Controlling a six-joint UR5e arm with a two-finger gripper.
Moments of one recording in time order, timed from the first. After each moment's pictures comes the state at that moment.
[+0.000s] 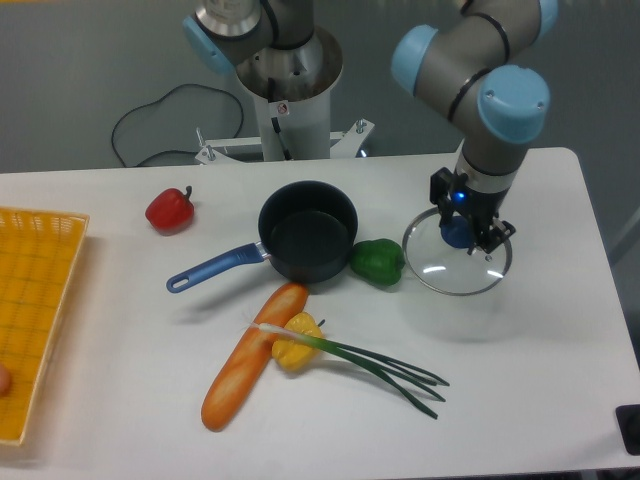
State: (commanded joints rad) arm 2.79 -1.90 -1.63 -1.14 1.54 1.54
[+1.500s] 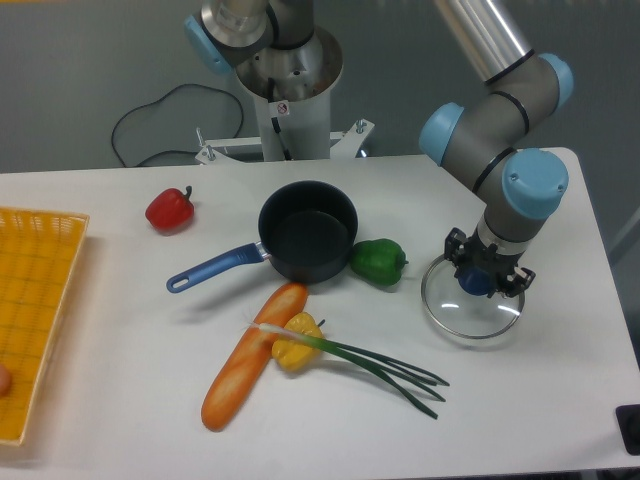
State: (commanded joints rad) arm 2.79 -2.08 -1.60 -1.06 1.55 1.35
